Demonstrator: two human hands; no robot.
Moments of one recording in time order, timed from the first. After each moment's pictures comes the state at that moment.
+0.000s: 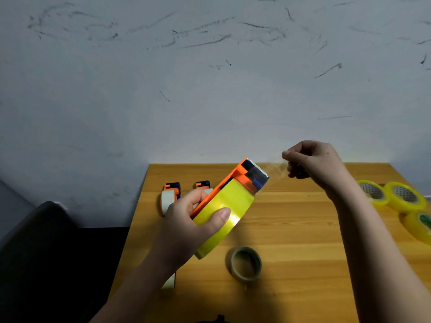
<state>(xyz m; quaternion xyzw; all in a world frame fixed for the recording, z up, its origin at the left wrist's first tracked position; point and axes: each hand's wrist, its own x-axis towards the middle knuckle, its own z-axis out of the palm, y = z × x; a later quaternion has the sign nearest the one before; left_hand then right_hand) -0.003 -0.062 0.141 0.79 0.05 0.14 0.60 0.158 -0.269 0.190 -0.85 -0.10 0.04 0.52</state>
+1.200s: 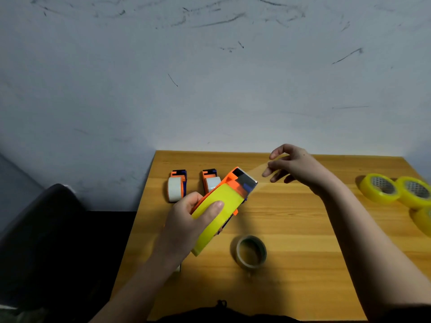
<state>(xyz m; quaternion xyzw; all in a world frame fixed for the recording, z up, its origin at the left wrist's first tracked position) -0.008 -0.049 0.104 0.79 0.14 0.13 0.58 0.174 -0.240 0.149 -0.84 -0.14 0.21 0.48</state>
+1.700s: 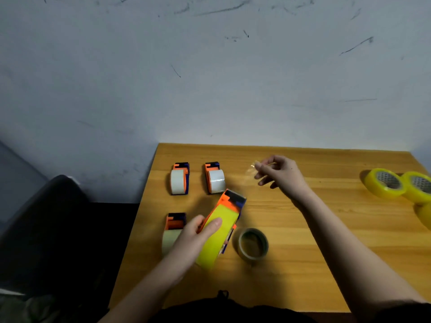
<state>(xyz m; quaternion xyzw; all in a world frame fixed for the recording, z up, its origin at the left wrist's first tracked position) -0.021 -0.061 0.047 0.68 0.24 -0.05 0.69 0.157 -0.221 0.094 -0.81 -0.12 0.15 0.55</state>
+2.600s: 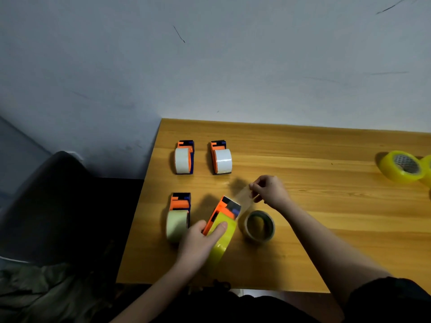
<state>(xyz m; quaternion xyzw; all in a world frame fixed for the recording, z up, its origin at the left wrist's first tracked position) -0.036 -0.067 -0.001 0.70 0.34 -0.09 0.62 0.153 -0.202 -0.018 -0.90 -0.08 0.26 0.34</state>
